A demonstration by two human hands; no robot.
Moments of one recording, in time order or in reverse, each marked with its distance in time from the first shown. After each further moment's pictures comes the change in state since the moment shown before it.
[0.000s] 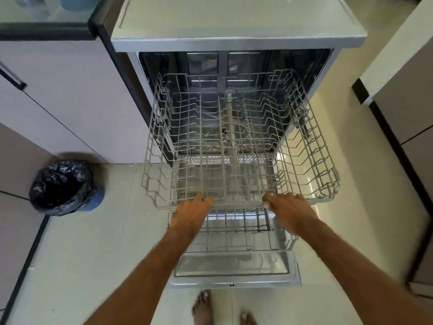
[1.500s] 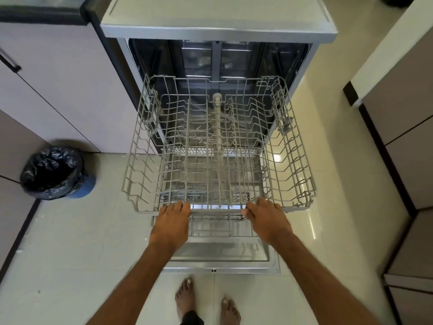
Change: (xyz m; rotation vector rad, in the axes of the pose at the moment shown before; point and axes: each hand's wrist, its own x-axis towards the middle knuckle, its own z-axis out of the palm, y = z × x) left_hand -0.070 0.046 0.032 -0.125 0.097 -0.164; right_hand -0.051 -0.002 0.054 0.105 0.026 0.044
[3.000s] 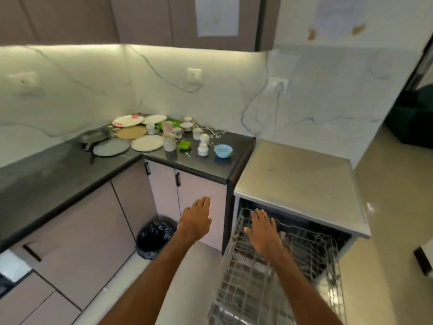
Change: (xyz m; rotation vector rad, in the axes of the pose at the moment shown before) left_hand -0.083 -0.128 -0.436 -0.122 0.274 -0.345; right_hand -0.014 -0.265 -0.368 0.023 0.232 -0.302
